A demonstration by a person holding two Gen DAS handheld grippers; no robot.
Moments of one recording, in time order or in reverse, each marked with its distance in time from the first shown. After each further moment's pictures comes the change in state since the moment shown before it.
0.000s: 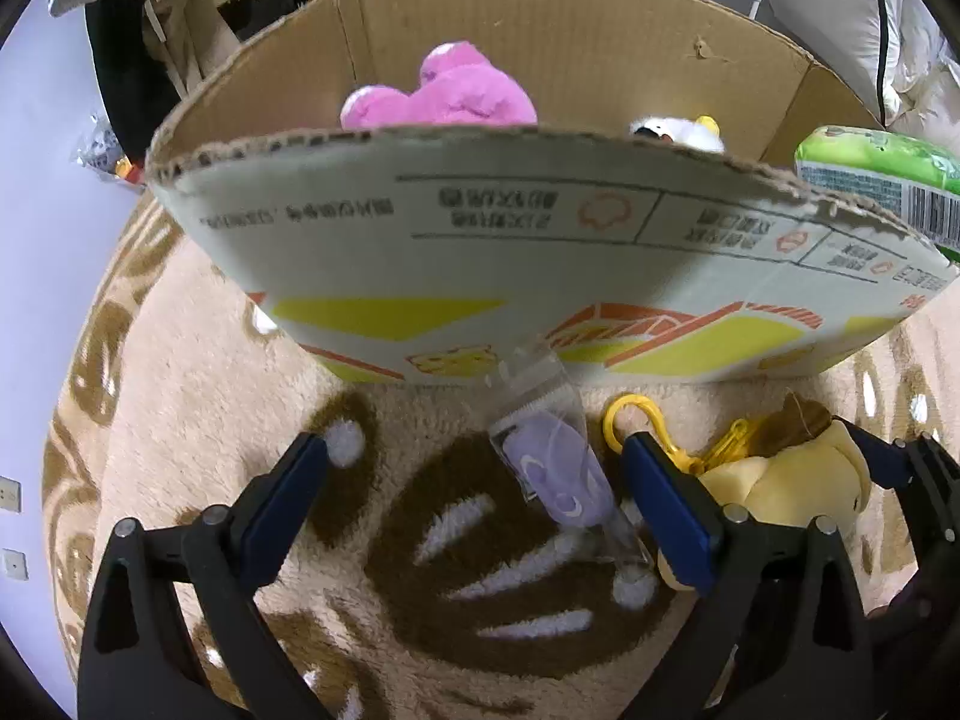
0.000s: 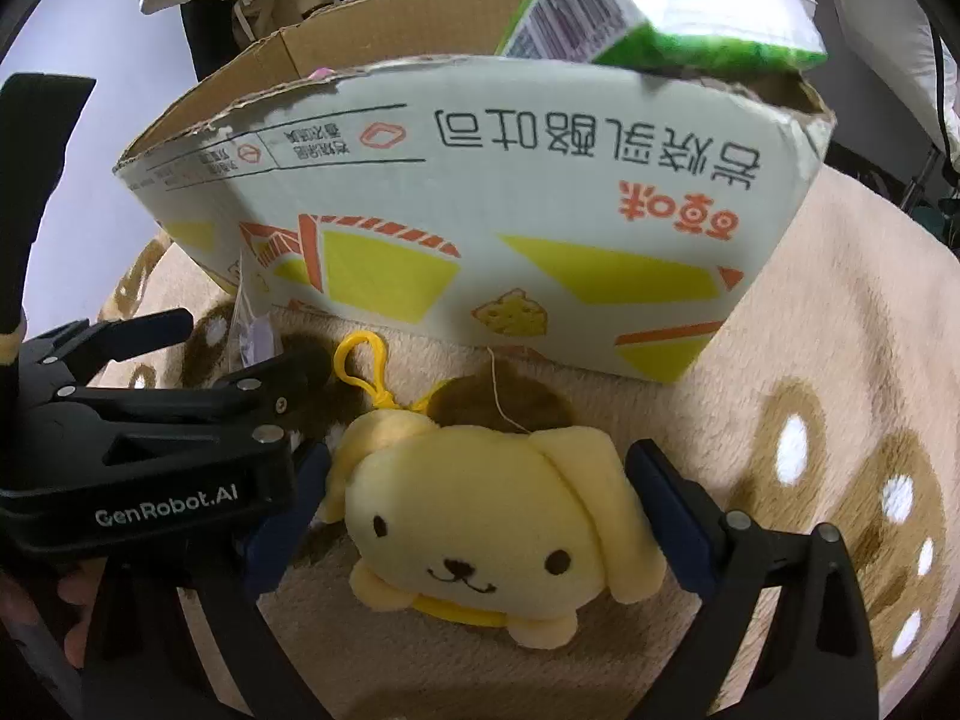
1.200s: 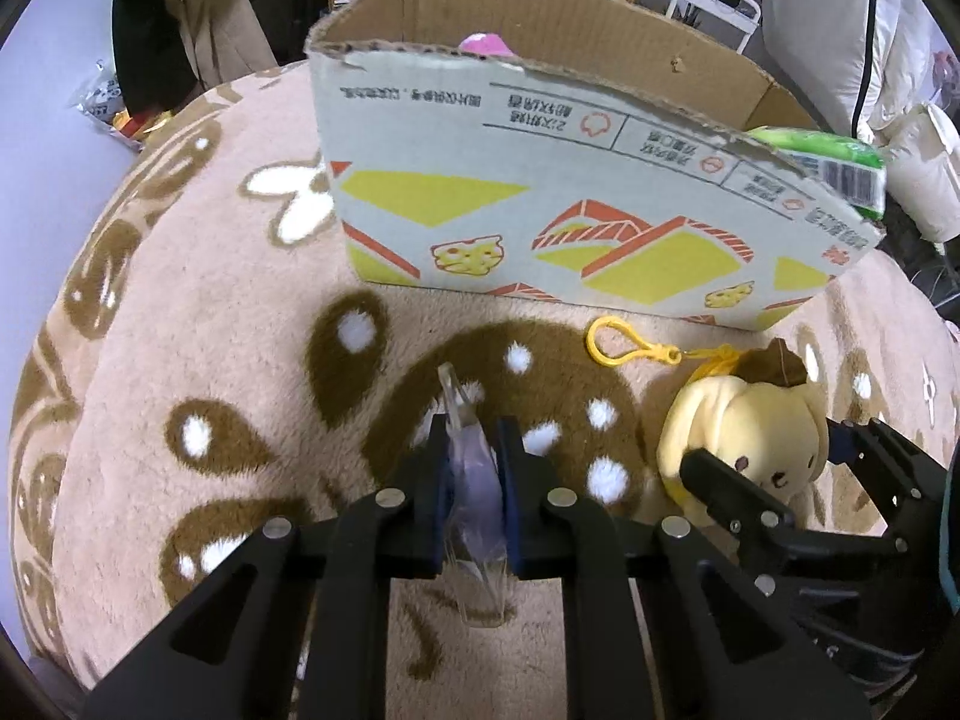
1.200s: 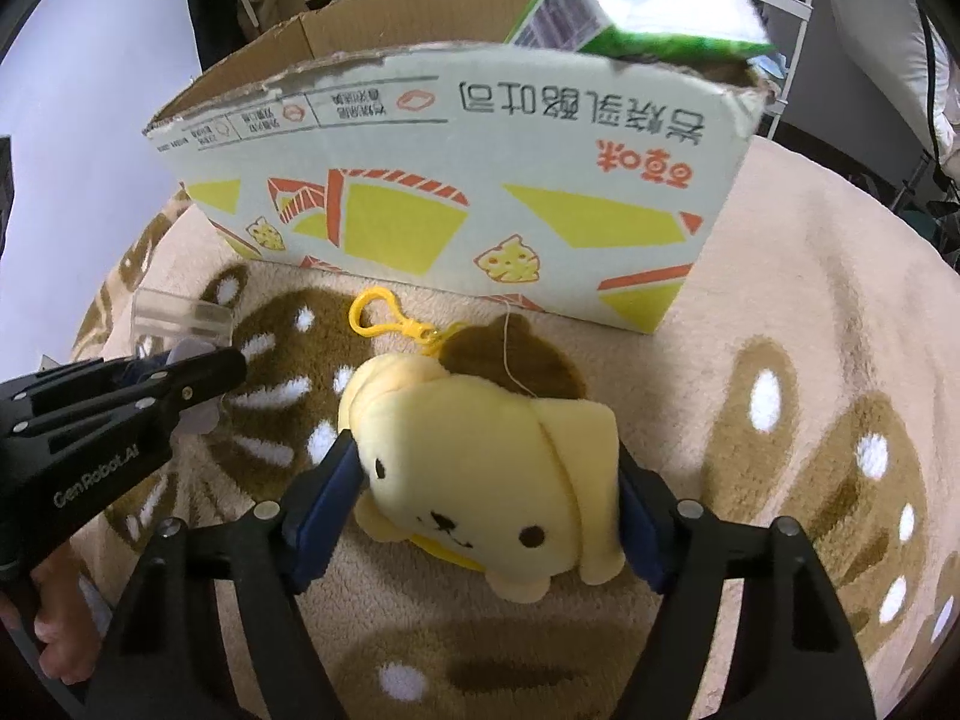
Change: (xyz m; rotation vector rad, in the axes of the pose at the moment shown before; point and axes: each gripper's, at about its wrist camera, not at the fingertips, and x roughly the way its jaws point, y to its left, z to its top) left arm -0.035 0.047 -0.058 -0.082 -0.020 -0.107; right arm -0.026 -0.007 -0.018 -0.022 0.017 -0.031
